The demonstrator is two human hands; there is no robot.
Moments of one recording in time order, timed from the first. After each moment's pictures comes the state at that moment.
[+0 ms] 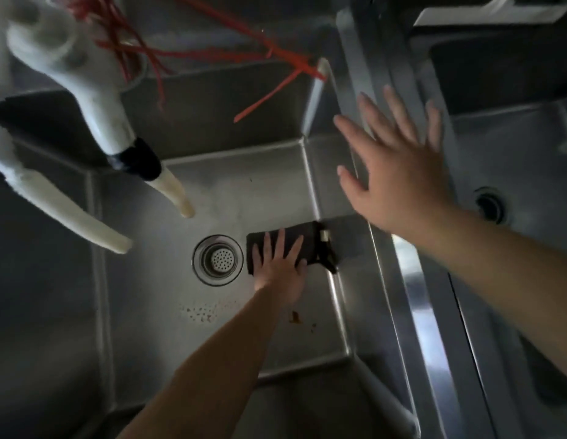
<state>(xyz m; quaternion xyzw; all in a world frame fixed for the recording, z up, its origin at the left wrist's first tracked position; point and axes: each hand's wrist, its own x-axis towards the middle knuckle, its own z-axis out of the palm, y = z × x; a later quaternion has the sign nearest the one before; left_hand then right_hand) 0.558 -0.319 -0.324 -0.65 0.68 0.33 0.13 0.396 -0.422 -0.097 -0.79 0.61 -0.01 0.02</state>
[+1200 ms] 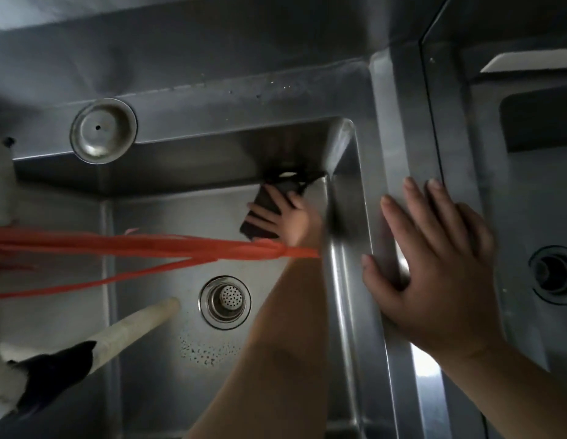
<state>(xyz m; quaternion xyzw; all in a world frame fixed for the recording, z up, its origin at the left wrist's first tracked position) 0.515 -0.516 -0.371 -0.90 0.32 0.28 -0.06 0.366 -0.449 -0.146 -0.78 0.61 -0.13 0.04</state>
